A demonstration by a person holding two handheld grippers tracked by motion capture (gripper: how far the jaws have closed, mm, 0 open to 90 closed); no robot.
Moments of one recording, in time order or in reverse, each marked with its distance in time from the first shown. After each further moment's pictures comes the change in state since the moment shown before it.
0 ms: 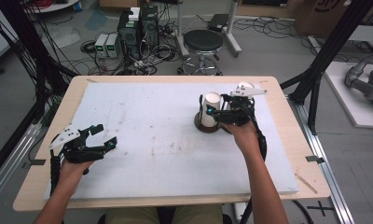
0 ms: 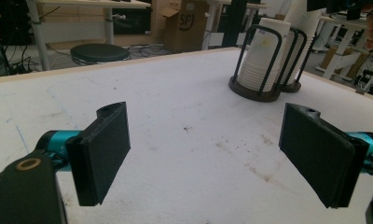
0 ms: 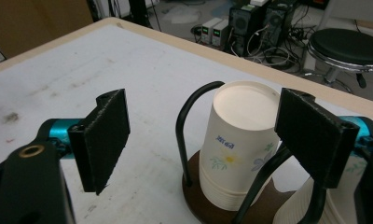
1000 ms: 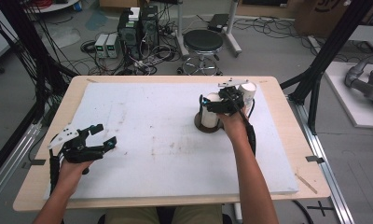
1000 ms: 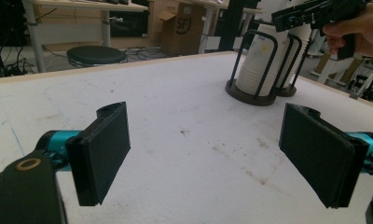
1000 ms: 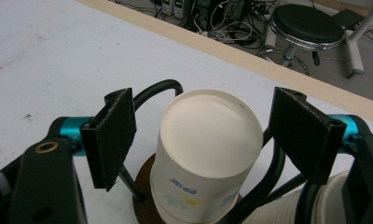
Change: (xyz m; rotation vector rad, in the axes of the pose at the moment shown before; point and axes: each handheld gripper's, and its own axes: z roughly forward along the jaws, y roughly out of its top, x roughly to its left) left arm 0.001 0.001 -0.001 -0.011 -0.014 -0.010; right arm -0.010 0.012 0.046 0.121 -0.170 -0.027
